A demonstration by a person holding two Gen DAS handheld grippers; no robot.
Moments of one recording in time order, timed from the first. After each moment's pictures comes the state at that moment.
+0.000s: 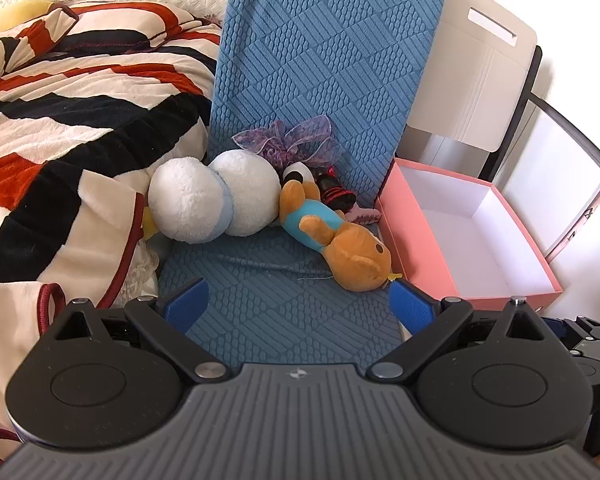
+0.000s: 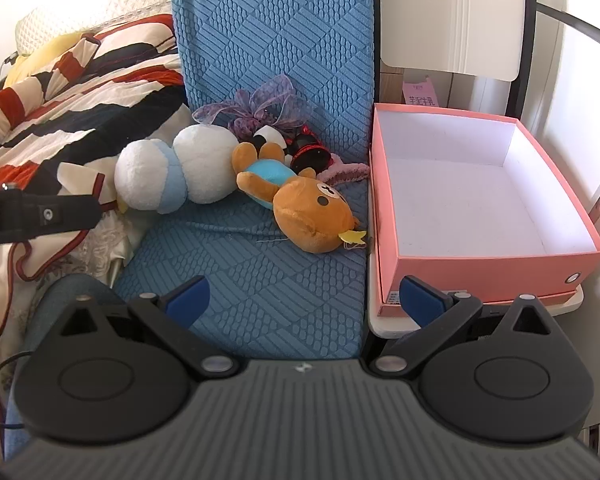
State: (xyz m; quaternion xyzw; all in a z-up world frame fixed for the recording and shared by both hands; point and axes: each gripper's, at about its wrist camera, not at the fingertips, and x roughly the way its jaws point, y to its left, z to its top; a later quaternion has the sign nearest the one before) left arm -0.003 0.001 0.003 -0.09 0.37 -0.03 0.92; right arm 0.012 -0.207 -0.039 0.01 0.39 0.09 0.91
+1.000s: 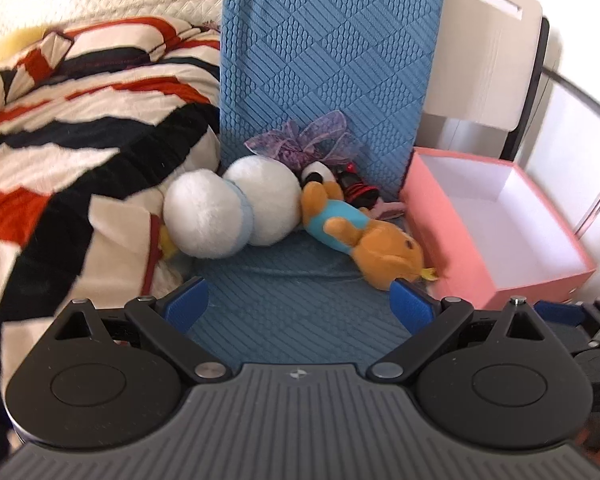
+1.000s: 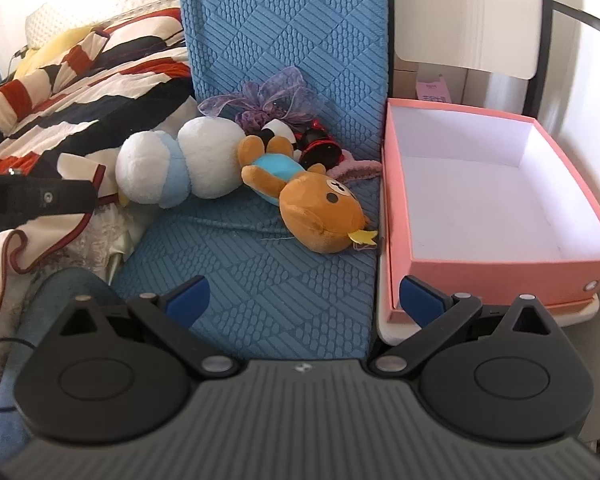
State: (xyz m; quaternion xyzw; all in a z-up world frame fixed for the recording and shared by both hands) left arm 0.023 0.002 -0.003 -0.02 0.37 -0.02 0.93; right arm 0.029 -0.205 -0.058 0.00 0.39 0.11 0.91
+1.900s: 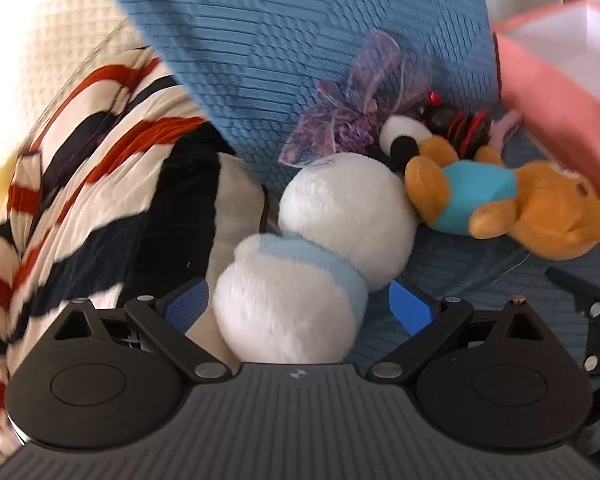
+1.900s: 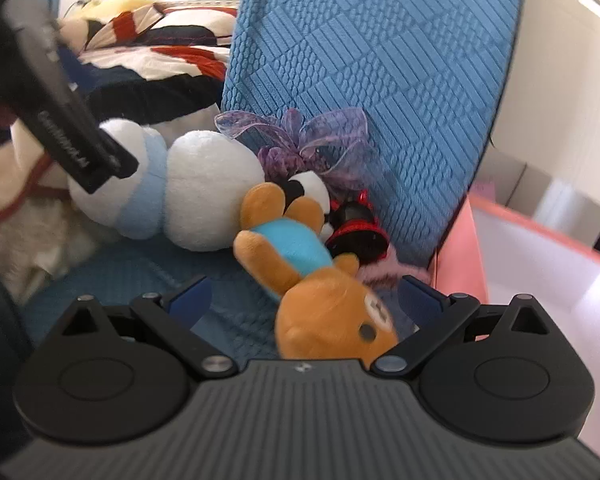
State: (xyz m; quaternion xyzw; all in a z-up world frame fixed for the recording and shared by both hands) left arm 0.223 0.002 -0.074 0.27 0.45 -0.01 0.85; right arm 0.149 -0.150 -0.130 -0.15 0.28 0.19 0.93
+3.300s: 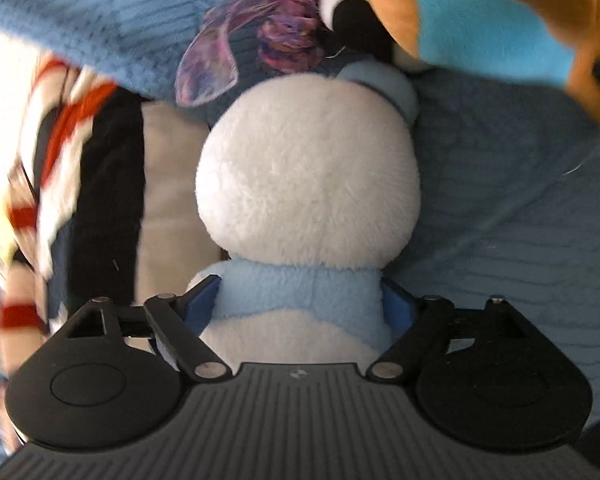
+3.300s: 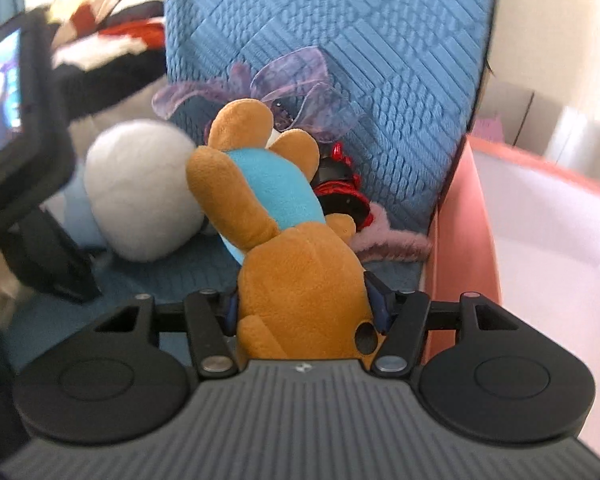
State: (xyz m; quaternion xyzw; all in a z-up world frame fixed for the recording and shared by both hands) left arm 0.273 -0.017 -0.174 0.35 0.55 0.03 0.76; right arm 0.219 -0.190 -0.137 -0.06 0.38 0.20 0.90
